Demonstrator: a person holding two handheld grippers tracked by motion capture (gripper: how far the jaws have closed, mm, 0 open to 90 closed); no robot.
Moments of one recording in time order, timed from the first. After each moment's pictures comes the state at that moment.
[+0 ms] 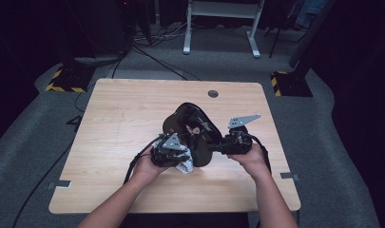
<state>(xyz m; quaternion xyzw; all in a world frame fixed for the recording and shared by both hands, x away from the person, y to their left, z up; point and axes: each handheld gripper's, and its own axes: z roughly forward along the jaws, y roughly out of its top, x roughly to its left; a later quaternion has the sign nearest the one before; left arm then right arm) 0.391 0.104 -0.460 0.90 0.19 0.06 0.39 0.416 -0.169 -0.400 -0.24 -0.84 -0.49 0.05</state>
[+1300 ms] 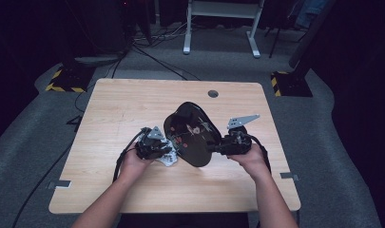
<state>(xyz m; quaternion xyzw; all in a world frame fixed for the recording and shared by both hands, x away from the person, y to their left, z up) 0.417 0.155 -0.470 0.88 0.29 0.09 0.36 0.414 -0.167 -0.400 -0.25 -0.84 -0.48 0.05</state>
